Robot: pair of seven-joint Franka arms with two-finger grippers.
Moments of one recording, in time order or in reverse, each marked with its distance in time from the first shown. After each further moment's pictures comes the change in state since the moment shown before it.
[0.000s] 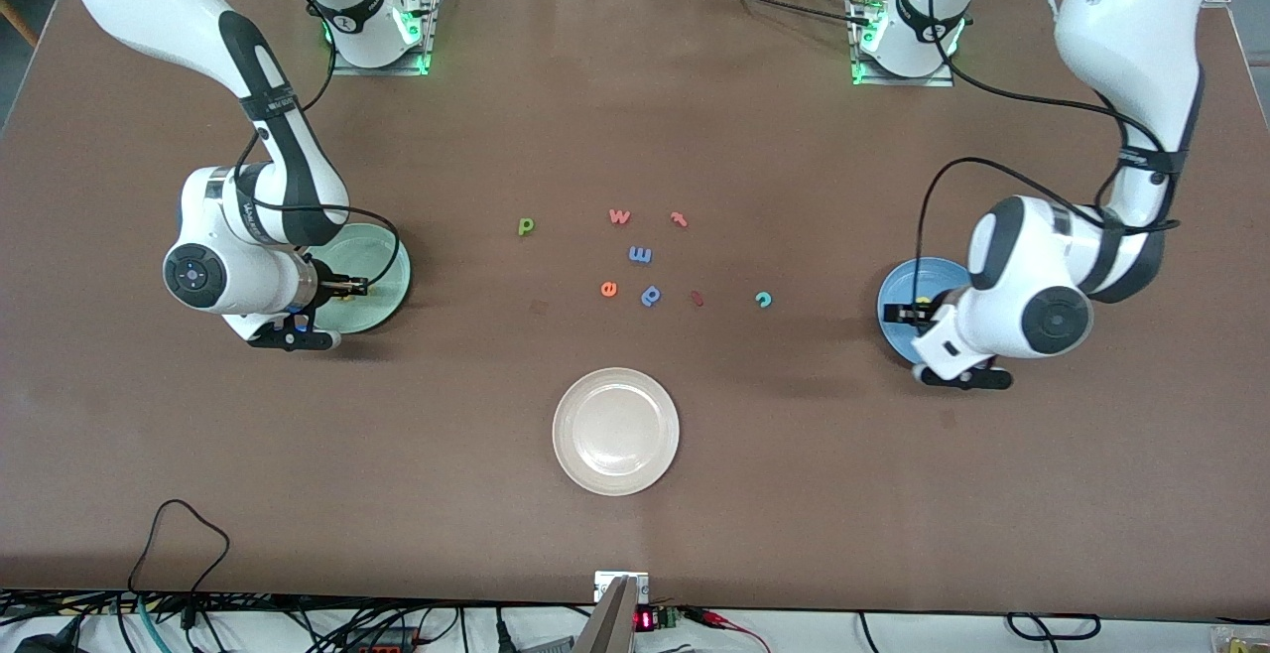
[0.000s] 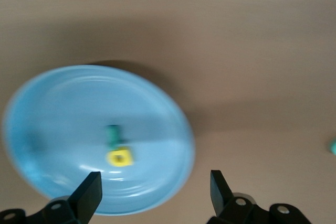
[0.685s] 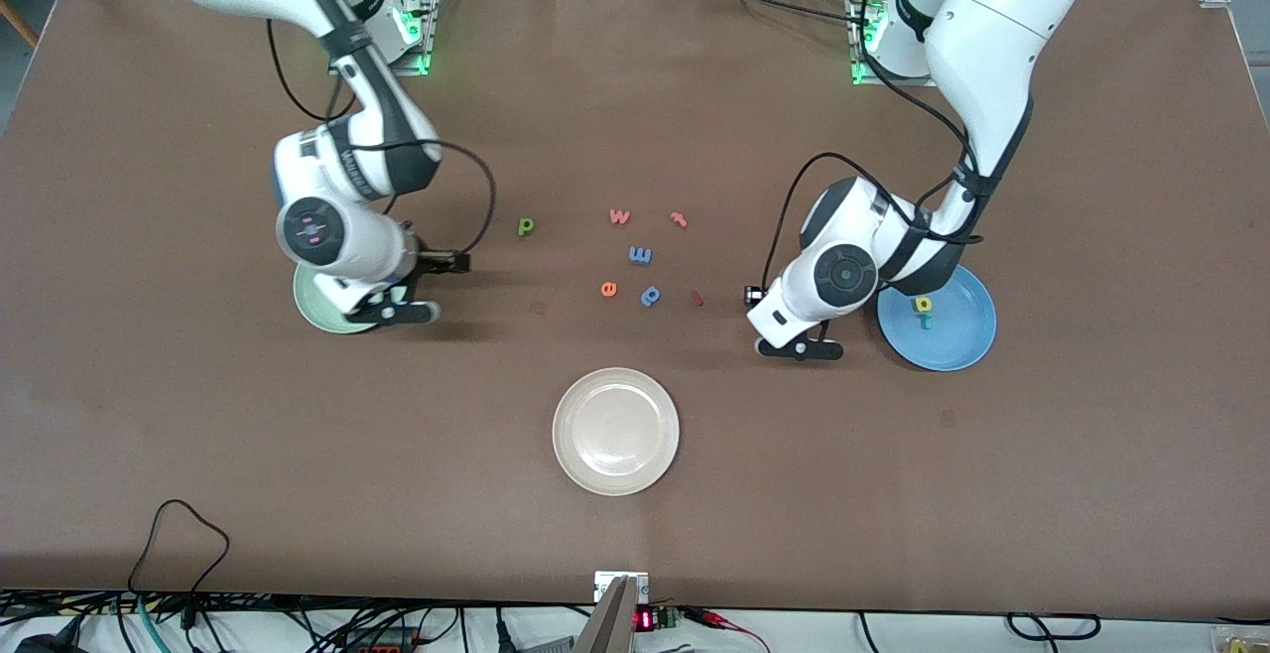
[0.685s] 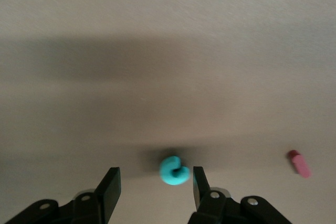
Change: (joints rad) left arm -0.191 0.112 -0.097 -0.023 -0.003 0.232 -0.325; right arm 0.149 -0.066 0.170 -0.008 0.005 0.005 0.279
